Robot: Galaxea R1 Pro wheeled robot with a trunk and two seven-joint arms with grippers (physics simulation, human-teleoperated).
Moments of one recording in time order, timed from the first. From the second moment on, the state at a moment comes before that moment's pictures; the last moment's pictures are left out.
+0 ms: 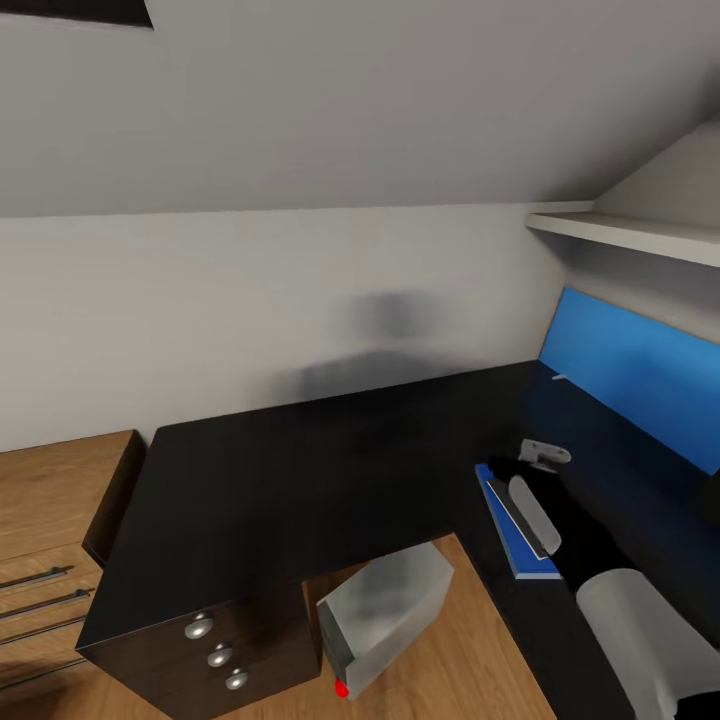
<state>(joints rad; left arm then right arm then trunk) -0.20 -0.04 -0.17 -0.05 0.34 -0.55 0.32 -0.76 -0.17 0.20 -0.90 -0.53 0.47 -0.52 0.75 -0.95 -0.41</state>
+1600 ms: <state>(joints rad) -0.20 0.01 -0.17 -0.05 0.40 -0.44 0.32 -0.62 -0.11 0.33 -1.22 -0.54 0.53 -0.59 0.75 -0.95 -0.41</state>
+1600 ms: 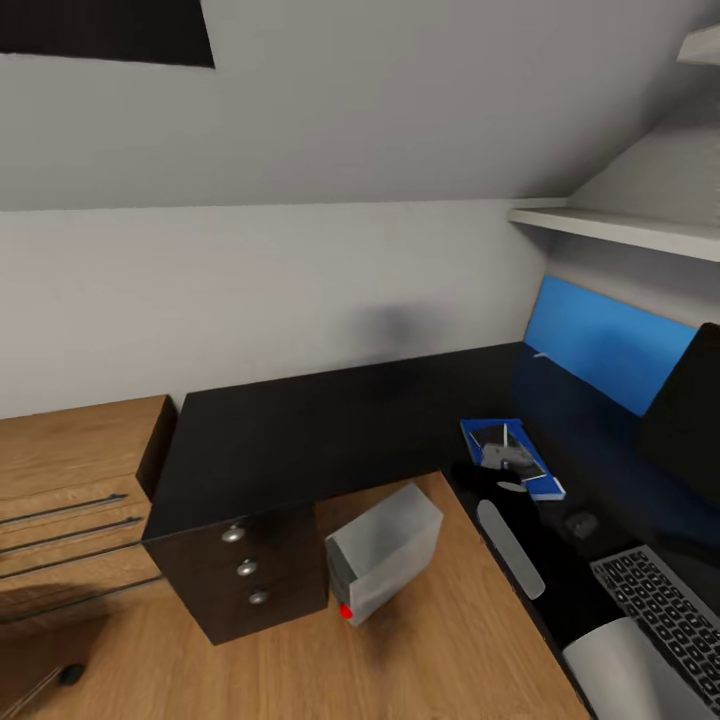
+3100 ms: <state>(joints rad) -0.20 0.01 -0.17 -0.07 0.40 -0.44 0.31 -0.50 0.12 0.73 -0.06 -0.53 -0.56 -0.64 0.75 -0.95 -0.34</state>
